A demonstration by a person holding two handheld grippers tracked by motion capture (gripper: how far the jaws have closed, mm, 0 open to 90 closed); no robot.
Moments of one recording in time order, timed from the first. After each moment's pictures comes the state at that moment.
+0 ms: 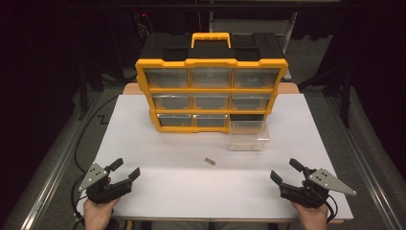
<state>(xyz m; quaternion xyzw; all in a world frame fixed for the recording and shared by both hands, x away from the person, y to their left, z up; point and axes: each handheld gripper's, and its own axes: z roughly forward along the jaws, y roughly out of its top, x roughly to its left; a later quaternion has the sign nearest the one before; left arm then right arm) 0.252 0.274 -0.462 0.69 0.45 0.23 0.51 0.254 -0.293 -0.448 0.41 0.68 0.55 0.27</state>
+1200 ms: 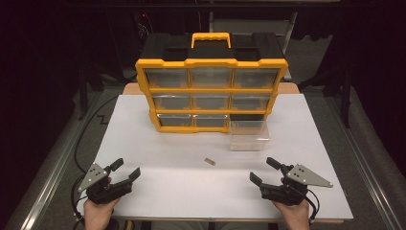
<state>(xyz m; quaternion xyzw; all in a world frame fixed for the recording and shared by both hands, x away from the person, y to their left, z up) 0.251 0.274 -0.462 0.69 0.45 0.23 0.52 0.261 -0.245 -0.441 0.36 0.70 0.57 0.21</state>
